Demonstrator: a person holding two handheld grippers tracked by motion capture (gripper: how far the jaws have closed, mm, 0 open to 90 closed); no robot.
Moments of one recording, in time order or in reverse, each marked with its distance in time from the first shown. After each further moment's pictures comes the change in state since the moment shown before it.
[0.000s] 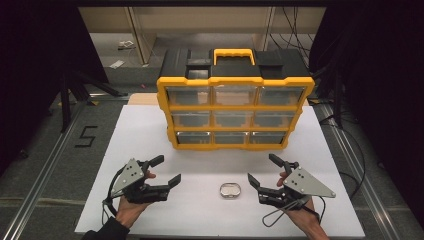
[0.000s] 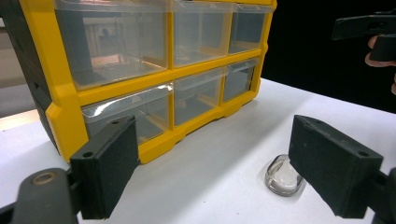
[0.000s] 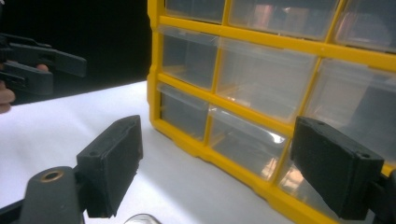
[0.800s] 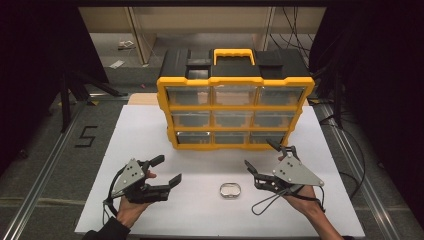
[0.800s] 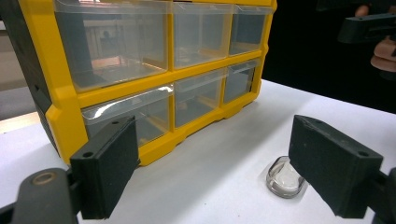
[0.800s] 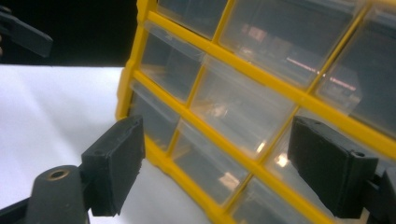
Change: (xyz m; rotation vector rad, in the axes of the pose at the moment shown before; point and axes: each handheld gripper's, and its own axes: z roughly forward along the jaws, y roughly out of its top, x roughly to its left) left arm -0.001 -0.001 0.001 -0.007 0.003 0.006; right arm -0.008 0.028 0.021 0.025 -0.064 -0.249
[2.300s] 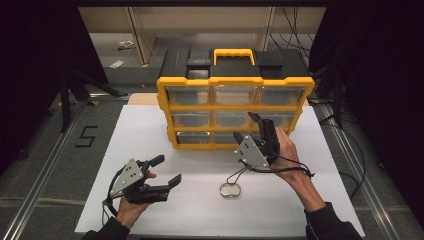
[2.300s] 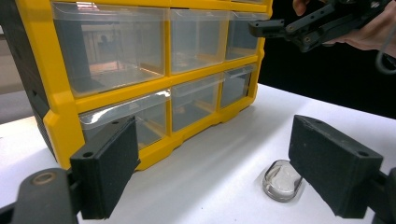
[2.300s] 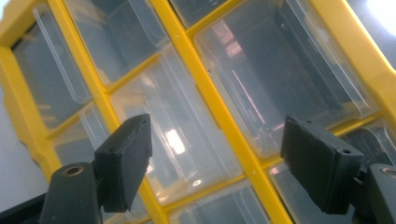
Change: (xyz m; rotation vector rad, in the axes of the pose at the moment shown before) left arm -0.001 0.001 -0.002 -0.020 -0.010 -0.002; right arm -0.001 0.026 0.076 0.115 -0.220 -0.562
